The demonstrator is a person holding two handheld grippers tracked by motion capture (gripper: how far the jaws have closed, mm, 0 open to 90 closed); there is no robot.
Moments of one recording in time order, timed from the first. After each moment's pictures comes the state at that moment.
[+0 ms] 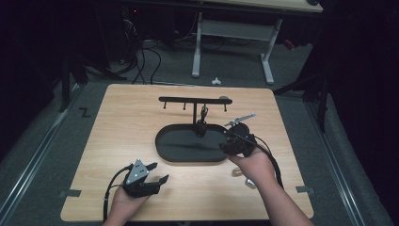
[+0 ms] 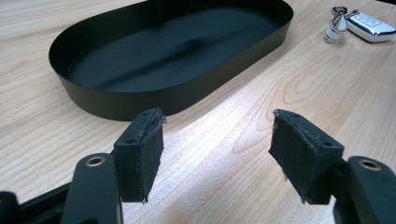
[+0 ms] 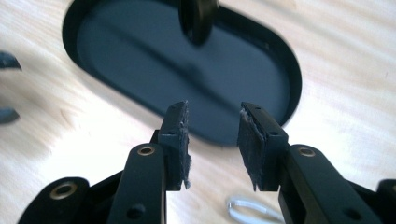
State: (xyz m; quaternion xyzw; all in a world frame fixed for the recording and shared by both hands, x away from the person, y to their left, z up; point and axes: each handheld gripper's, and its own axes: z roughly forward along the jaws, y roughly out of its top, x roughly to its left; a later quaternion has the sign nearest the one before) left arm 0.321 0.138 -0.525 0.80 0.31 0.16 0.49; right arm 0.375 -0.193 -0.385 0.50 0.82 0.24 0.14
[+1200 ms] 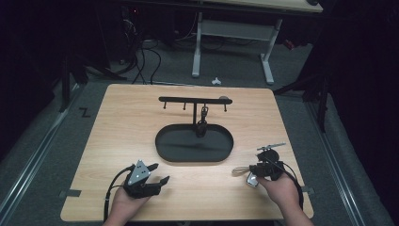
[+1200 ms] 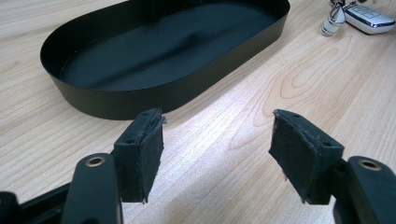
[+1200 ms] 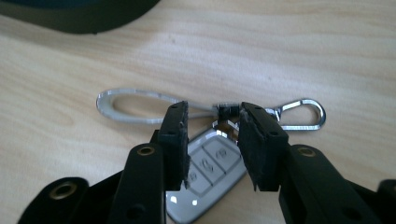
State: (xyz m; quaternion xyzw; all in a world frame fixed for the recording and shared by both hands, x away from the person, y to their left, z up) left arm 0.320 0.136 -0.526 0.81 0.30 0.16 0.48; right arm 0.342 -0.291 -0.472 0.60 0.76 0.18 0.13
